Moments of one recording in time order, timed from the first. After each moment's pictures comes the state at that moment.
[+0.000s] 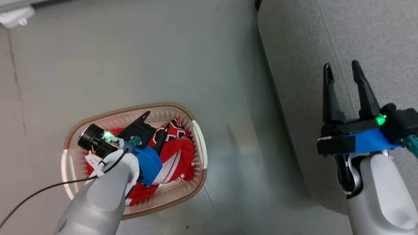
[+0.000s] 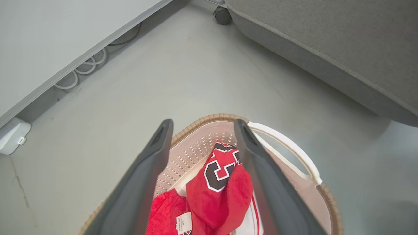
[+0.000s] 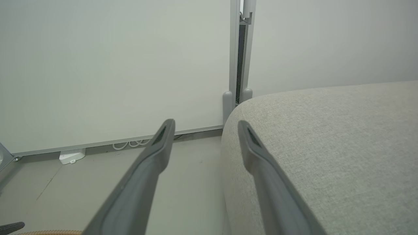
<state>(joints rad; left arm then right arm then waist) -0.76 0.10 -0.48 1.00 0.01 -0.13 -0.26 -0.42 -0.10 0.02 0.20 0.16 0.13 -0.26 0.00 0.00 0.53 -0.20</state>
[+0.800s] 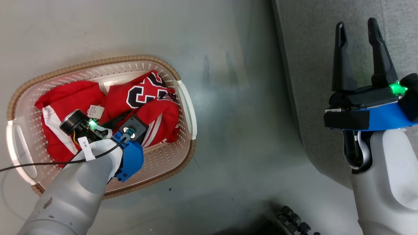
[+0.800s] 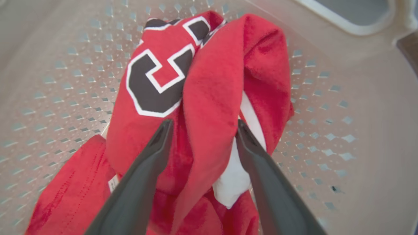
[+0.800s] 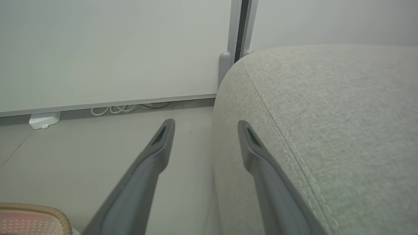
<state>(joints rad) -0.95 0.16 -0.84 1.26 -0.06 -0.13 -0.26 -0.55 -0.11 0.02 0.14 0.17 0.13 -0.26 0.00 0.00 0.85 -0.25</state>
